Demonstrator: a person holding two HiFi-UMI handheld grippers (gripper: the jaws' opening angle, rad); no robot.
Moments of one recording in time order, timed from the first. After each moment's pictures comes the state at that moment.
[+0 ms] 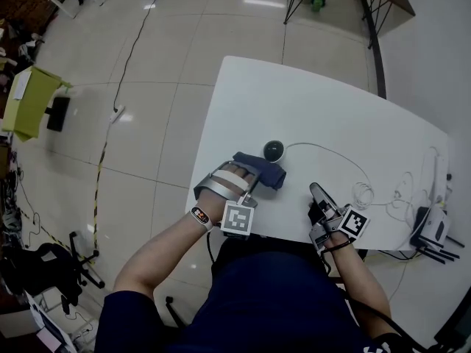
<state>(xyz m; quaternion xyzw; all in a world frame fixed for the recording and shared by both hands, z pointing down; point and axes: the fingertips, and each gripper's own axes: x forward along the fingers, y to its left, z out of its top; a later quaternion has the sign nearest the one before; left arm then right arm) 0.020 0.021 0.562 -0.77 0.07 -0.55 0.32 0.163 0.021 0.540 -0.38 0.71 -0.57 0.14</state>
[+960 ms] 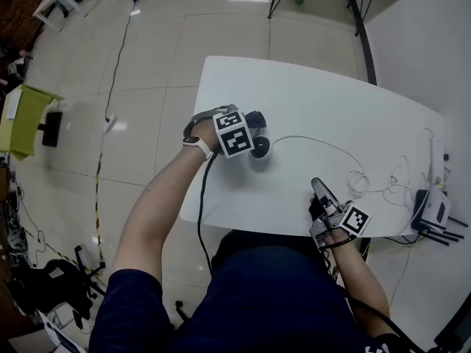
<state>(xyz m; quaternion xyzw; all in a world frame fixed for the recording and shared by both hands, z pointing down) -0.013 -0.140 0.581 -0.79 0.11 -0.60 0.03 0.175 0.028 0.524 -0.43 0.69 -0.56 0.17</state>
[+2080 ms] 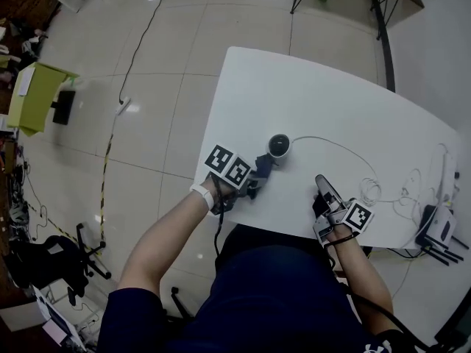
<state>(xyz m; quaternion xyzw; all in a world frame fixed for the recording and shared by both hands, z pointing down) 0.018 0.036 0.592 -0.75 0.13 -0.34 -0.56 0.169 0.015 0.556 -0.39 0.70 -0.58 0.15</state>
